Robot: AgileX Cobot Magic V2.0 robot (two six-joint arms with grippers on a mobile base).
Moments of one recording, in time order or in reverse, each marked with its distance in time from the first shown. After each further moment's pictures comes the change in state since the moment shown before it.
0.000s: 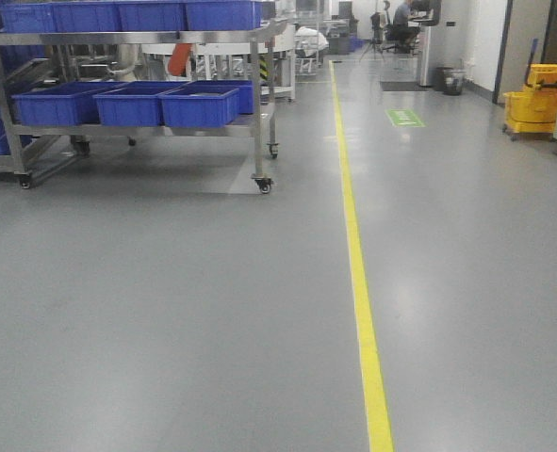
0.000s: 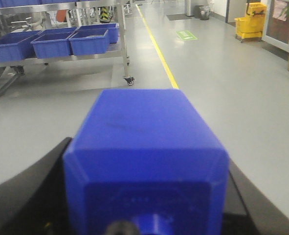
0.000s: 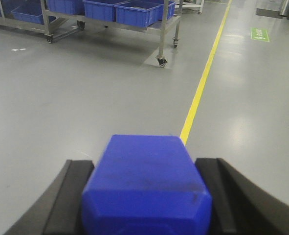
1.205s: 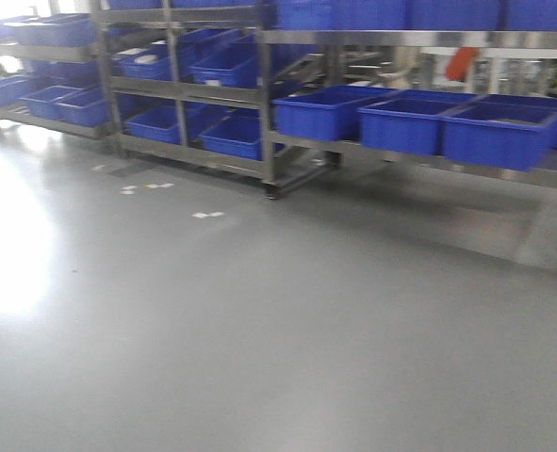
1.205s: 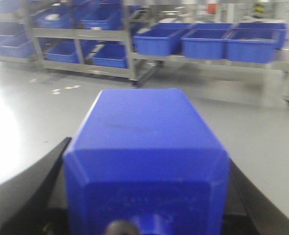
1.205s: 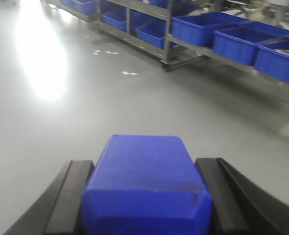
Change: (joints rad) left arm 0.000 0.000 0.000 -0.002 0.000 0.000; right arm 0.000 0.000 0.000 0.000 0.000 0.000
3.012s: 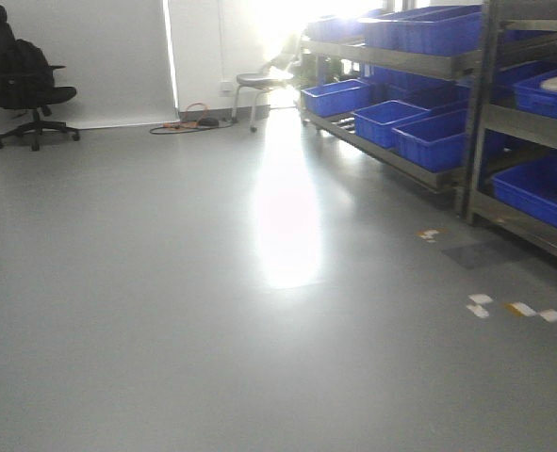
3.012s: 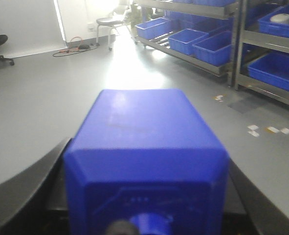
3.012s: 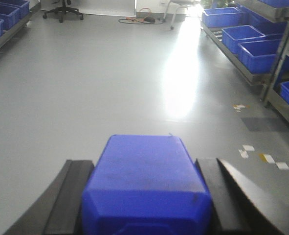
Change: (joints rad) left arm 0.000 0.000 0.000 0.000 0.000 0.000; right arm 0.000 0.000 0.000 0.000 0.000 0.000
